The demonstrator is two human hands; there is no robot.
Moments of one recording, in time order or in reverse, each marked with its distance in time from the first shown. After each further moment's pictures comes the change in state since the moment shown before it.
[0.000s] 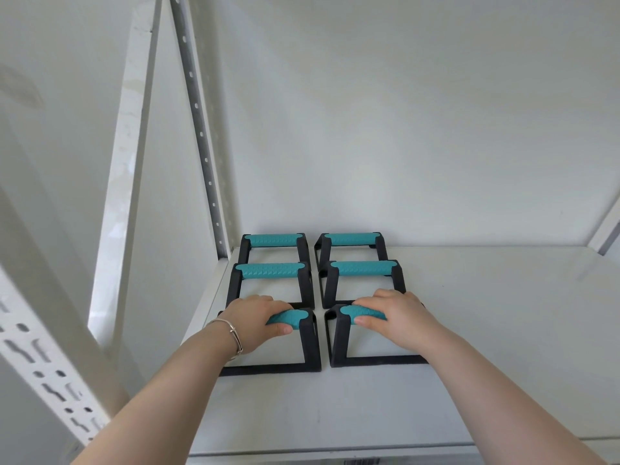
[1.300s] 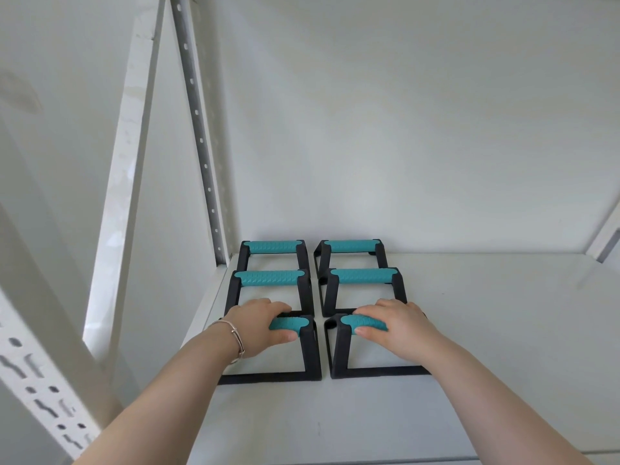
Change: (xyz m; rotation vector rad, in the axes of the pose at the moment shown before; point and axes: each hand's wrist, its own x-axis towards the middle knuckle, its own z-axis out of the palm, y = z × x) left_hand 0.008 0.002 -0.007 -0.063 -0.060 -0.098; right_hand 0.000 -0.001 0.000 -0.009 -0.035 0.037
